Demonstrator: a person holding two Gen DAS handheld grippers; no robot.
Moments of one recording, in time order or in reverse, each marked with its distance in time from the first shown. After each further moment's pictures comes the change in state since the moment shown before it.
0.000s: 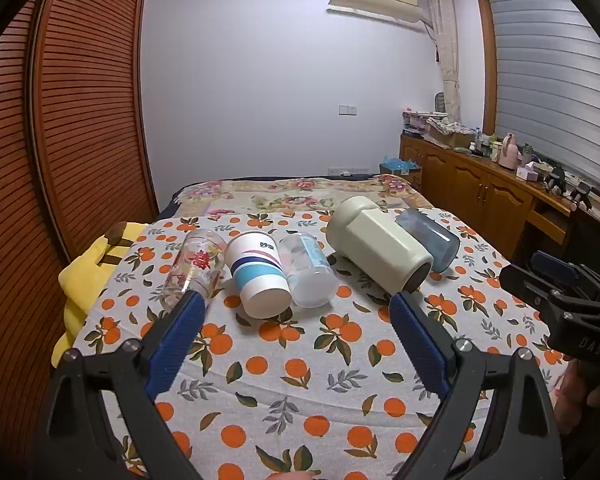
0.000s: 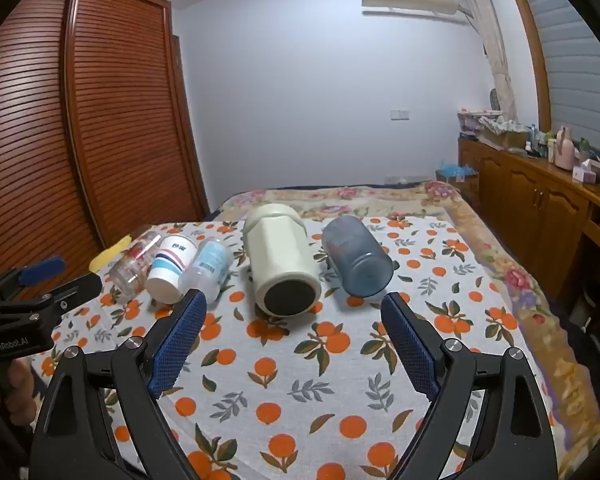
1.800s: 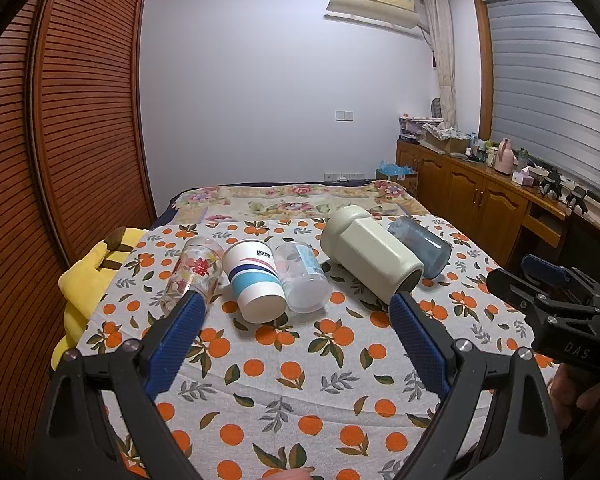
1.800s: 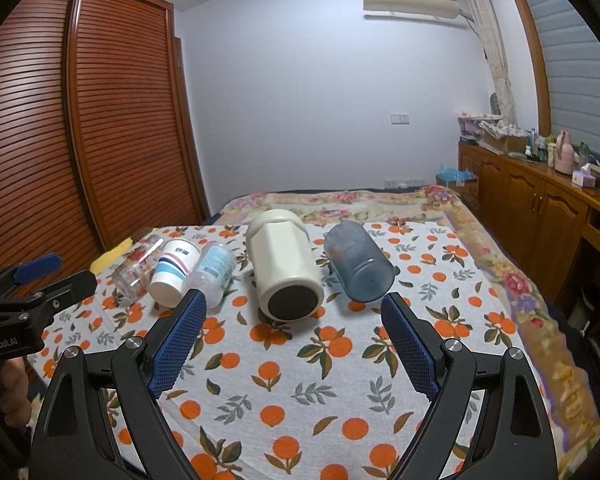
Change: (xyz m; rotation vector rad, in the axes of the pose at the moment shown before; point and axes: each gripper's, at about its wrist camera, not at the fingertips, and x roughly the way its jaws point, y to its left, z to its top) left arm -0.011 -0.003 0.008 -0.004 -0.014 -0.008; right arm -0.003 0.003 0.001 -0.002 -0.019 0.005
